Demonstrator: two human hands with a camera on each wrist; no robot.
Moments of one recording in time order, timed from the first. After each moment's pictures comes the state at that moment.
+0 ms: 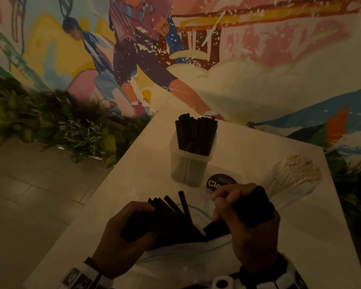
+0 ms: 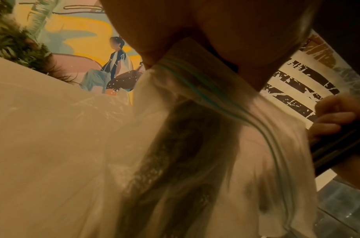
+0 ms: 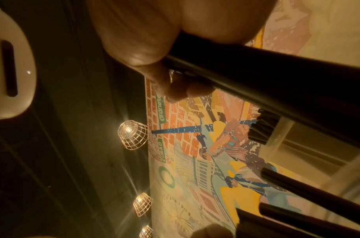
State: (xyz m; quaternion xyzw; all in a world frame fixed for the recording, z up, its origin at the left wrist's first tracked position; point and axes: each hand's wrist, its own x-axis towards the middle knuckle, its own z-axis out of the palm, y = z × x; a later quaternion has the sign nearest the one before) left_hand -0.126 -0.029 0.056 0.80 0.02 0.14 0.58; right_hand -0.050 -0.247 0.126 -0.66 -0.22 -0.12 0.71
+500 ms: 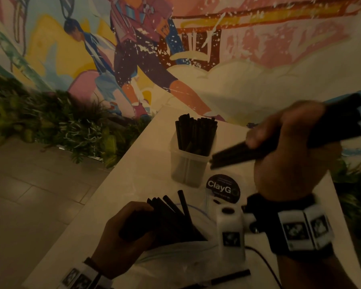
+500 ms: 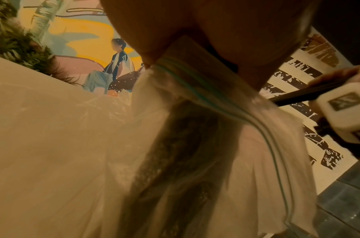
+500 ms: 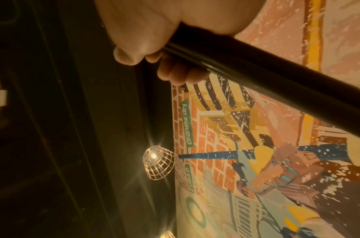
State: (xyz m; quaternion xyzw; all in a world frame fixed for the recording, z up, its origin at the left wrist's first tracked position) left_hand -0.128 -0.030 0.057 0.80 0.03 0.14 0.58; right_hand 0.013 -0.232 0.223 -0.53 -0.27 -0.28 0.75
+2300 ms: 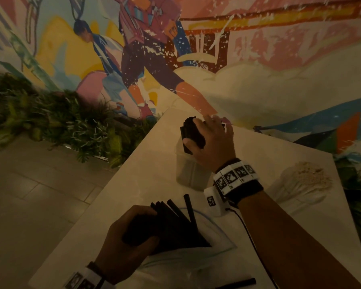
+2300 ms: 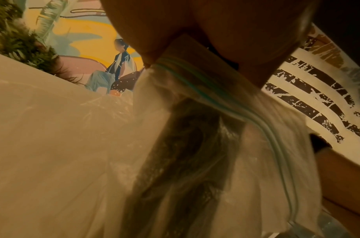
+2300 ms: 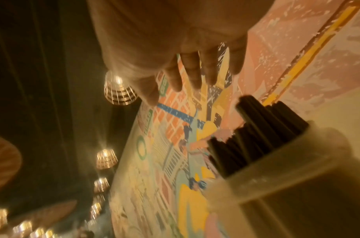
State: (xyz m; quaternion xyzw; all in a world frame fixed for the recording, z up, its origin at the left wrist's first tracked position) left_hand -0.129 -0.029 0.058 0.81 0.06 0.13 0.57; right_hand 0.123 -0.169 0.112 -0.92 -0.30 -0.16 0.18
